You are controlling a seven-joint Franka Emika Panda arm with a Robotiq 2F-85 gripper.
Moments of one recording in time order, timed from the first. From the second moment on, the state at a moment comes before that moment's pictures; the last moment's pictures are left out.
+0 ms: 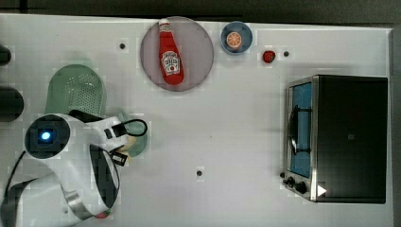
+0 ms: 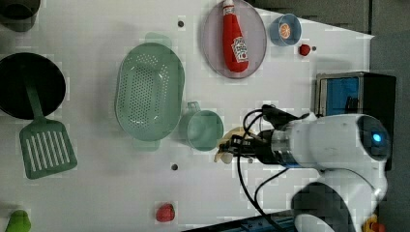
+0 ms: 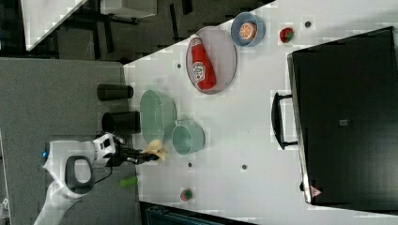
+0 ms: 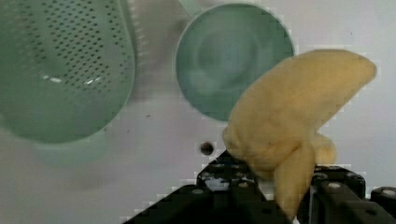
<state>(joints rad) 0.03 0.06 0.49 -2.25 0.11 0.58 -0.02</state>
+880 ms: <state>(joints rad) -0.01 0.23 0.44 -2.30 0.04 0.83 0.20</state>
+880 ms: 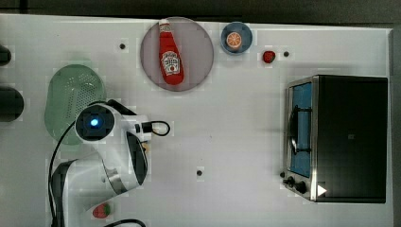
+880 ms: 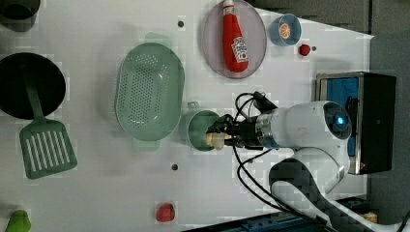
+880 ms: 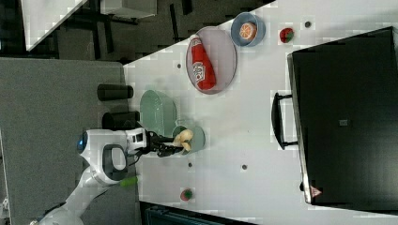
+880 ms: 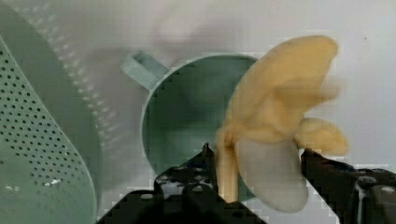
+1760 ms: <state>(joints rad) 0.03 -0.06 0.37 -2.25 0.00 0.66 0.25</state>
